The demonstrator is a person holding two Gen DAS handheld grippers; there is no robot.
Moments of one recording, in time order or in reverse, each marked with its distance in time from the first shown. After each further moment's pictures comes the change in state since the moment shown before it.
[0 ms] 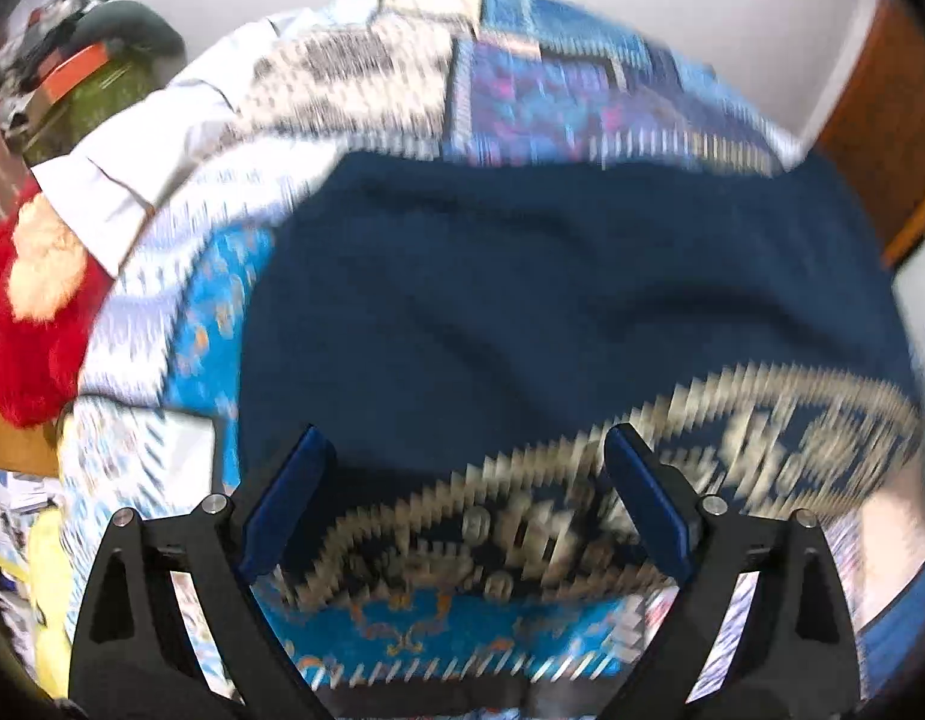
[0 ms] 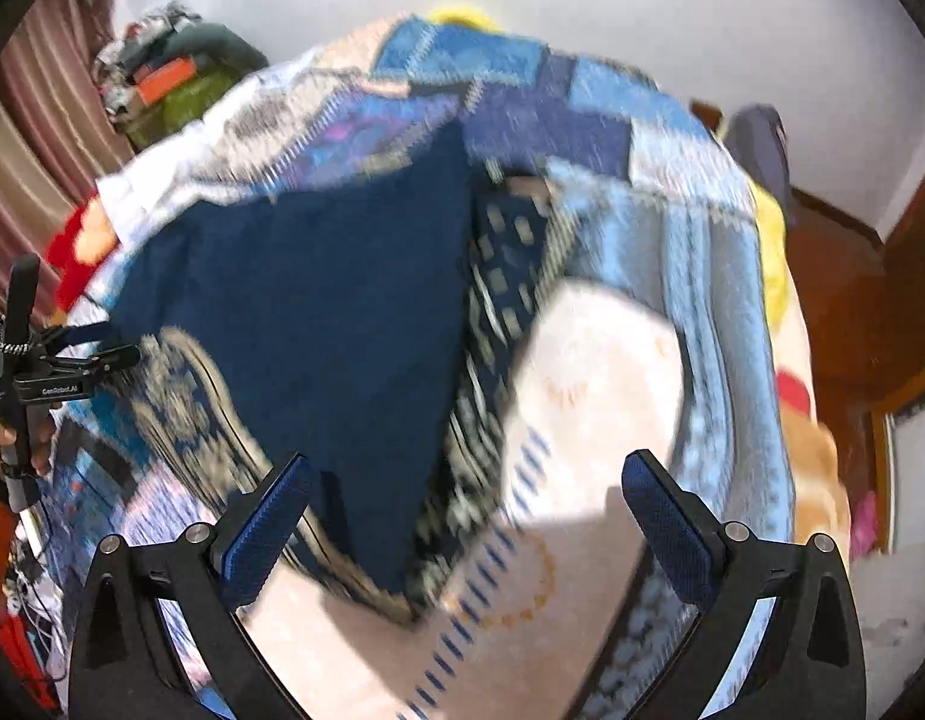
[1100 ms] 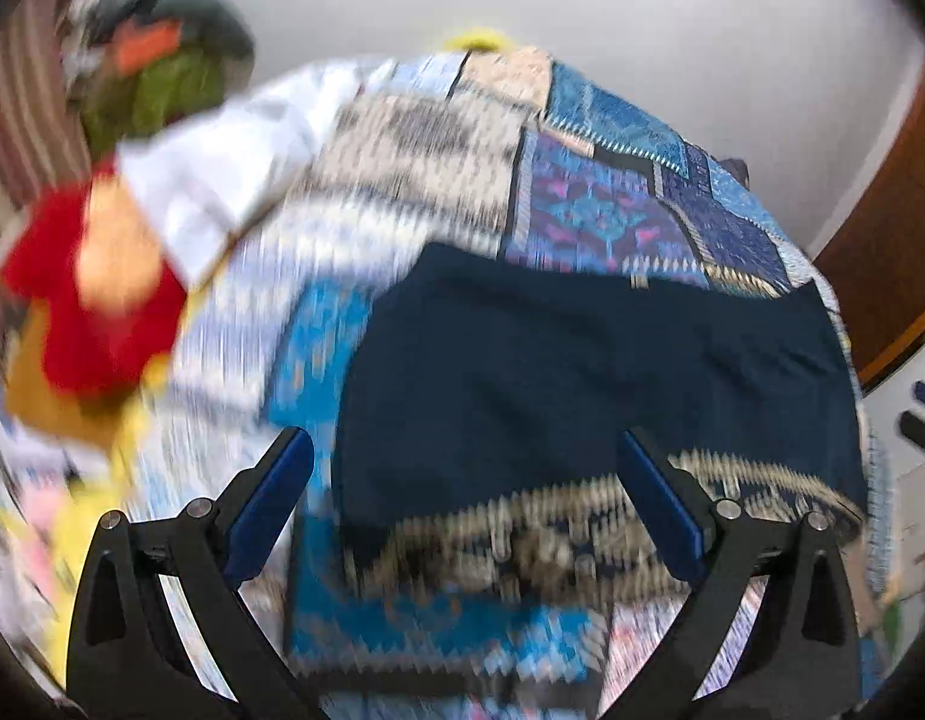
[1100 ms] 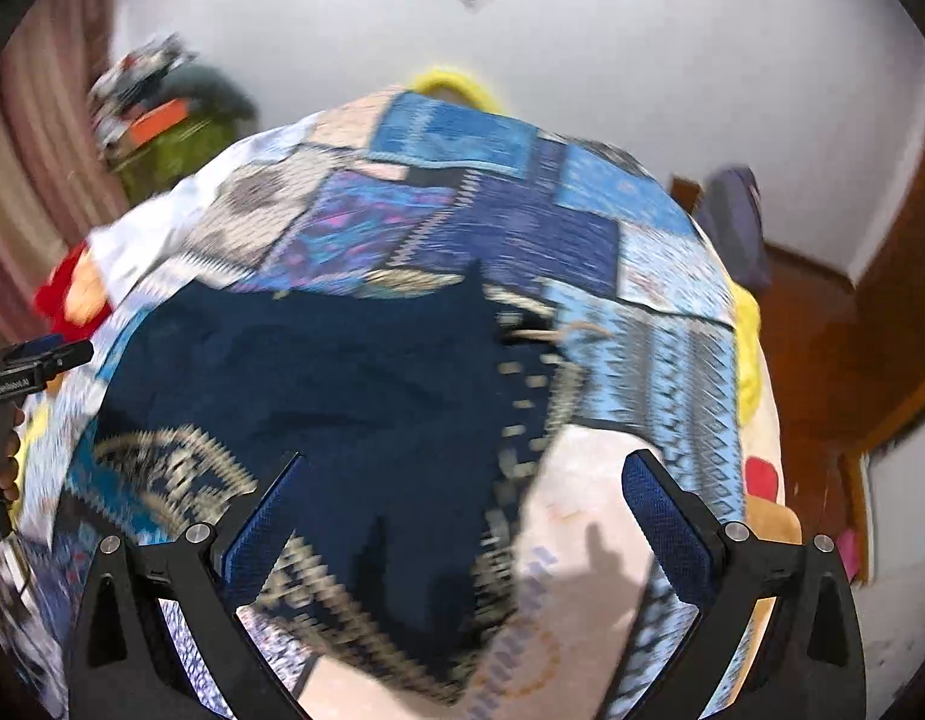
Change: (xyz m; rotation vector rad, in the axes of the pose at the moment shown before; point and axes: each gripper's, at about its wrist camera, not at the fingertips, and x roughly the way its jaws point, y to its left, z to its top) left arm -0.057 0.038 -0.014 -0.190 -0.075 -0.009; right arm -0.025 0.046 0.037 -0.049 -0.123 -0.099
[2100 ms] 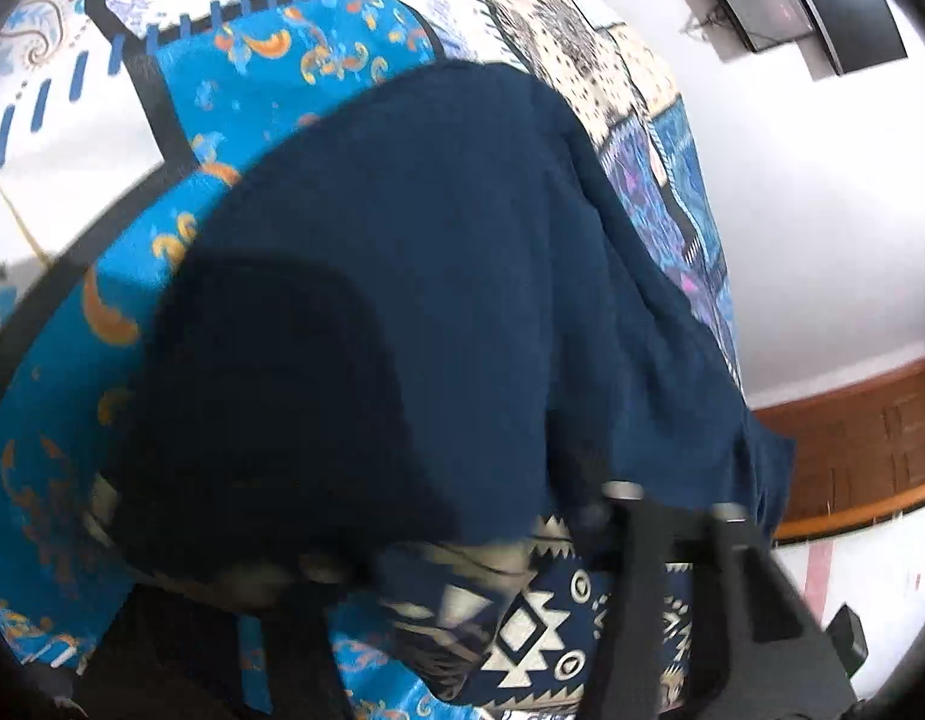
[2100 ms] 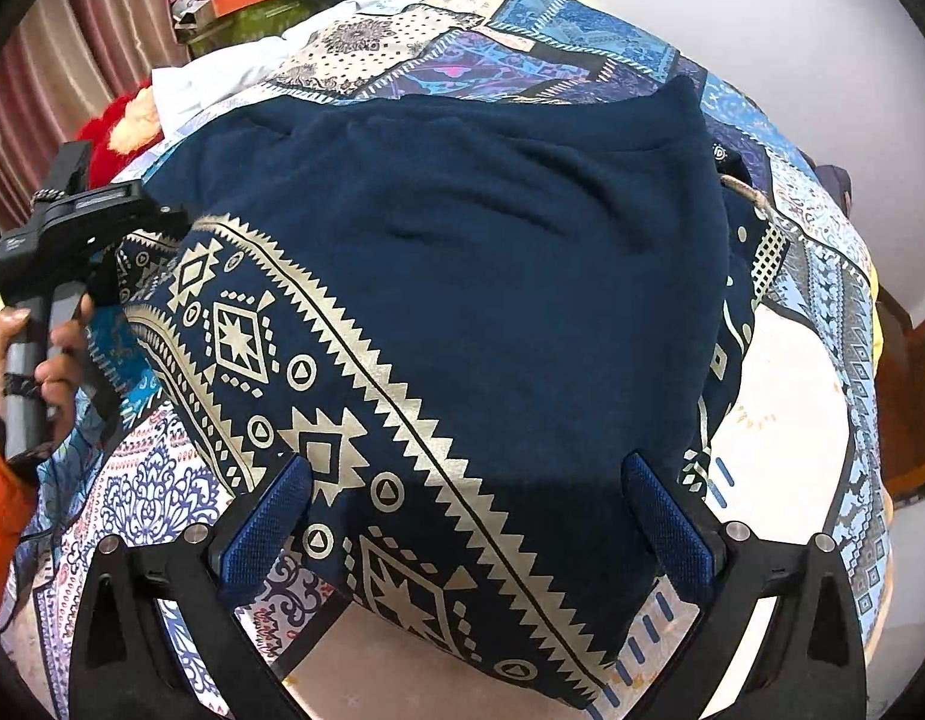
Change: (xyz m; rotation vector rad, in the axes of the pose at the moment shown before) left arm 0.125 0.027 -0.035 -0.582 0.059 -0.313; right arm 0.076 0.045 -0.075 -0.171 0.178 0.117
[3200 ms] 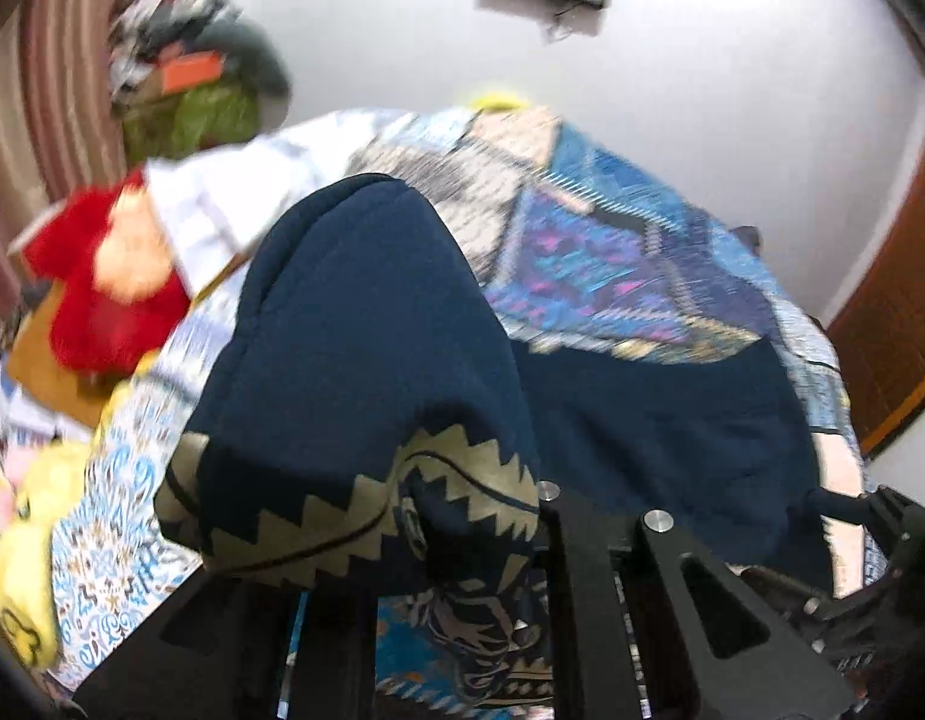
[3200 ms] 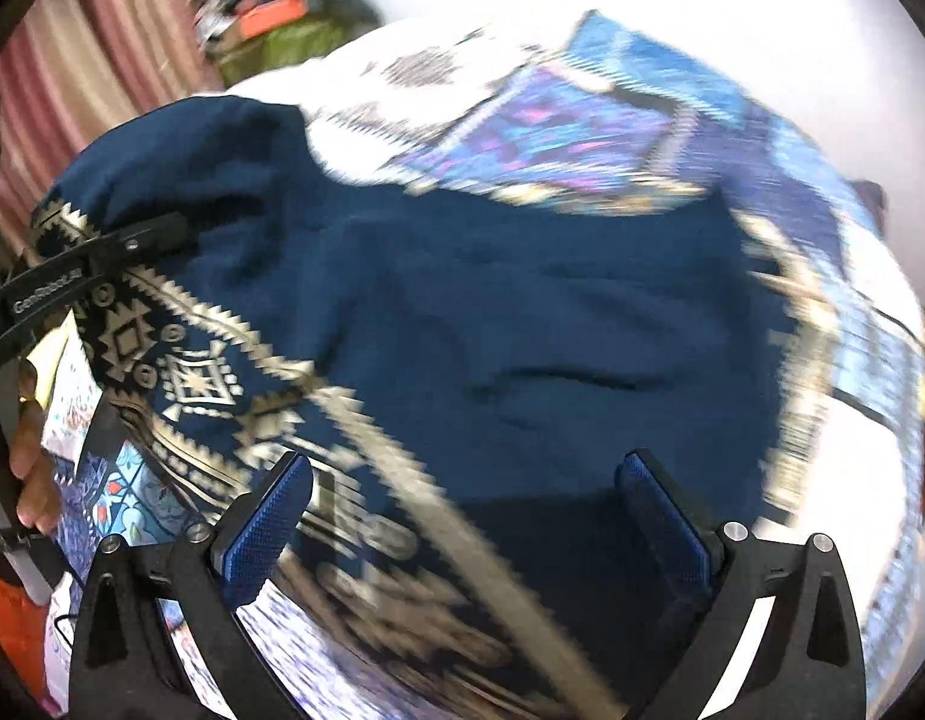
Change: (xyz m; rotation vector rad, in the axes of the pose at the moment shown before) left arm -0.100 -0.127 -0.048 0.609 -0.293 0.293; right arm -0.008 0.047 0.055 0.034 -0.051 0.070
